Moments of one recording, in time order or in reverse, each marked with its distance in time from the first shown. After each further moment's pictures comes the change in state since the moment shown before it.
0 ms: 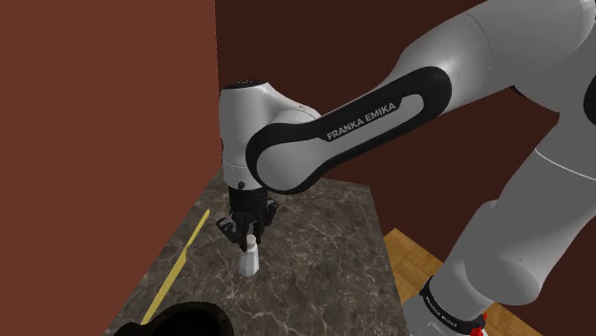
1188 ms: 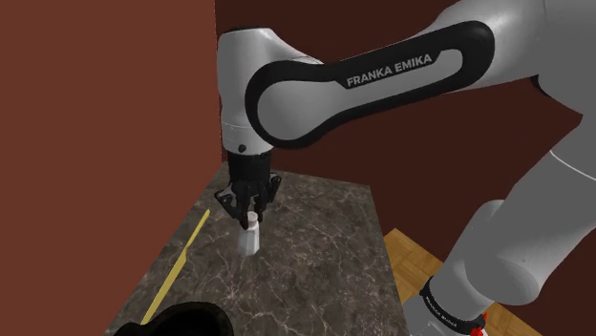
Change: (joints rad) arm -0.004 -0.089 -0.013 0.110 0.040 -0.189 -0.021
